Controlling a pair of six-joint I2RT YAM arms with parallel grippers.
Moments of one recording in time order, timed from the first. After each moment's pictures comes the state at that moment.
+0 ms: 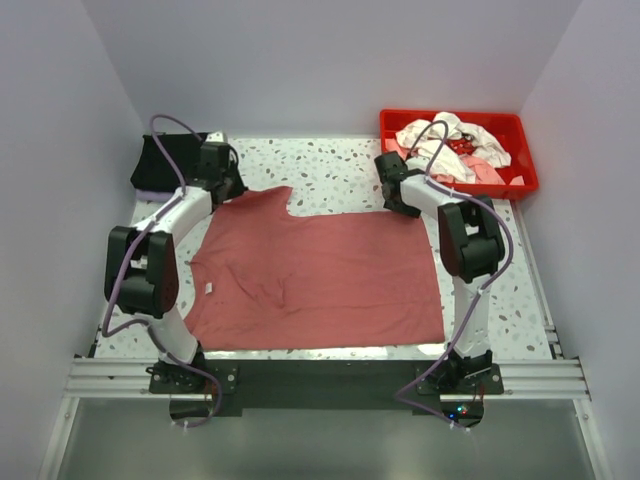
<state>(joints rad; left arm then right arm) -0.15 1.76 1.25 -0.19 -0.11 -0.45 0.32 2.13 1.55 -0.56 0.62 0.64</state>
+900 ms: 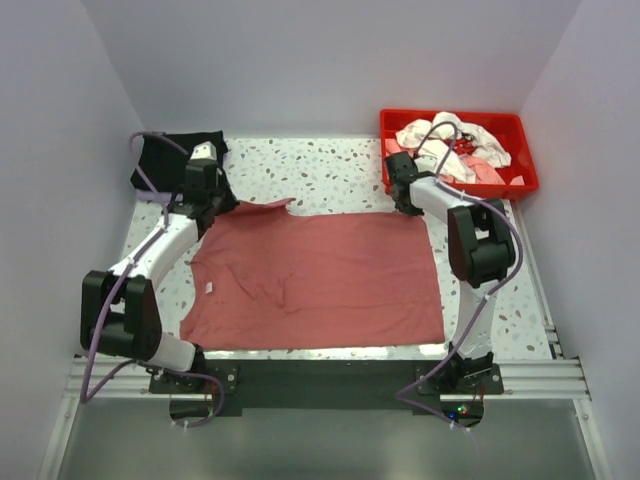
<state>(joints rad) -0.15 1.48 1.02 -0.18 -0.10 -0.47 0.28 2.07 1.48 -0.51 0.60 0.57</state>
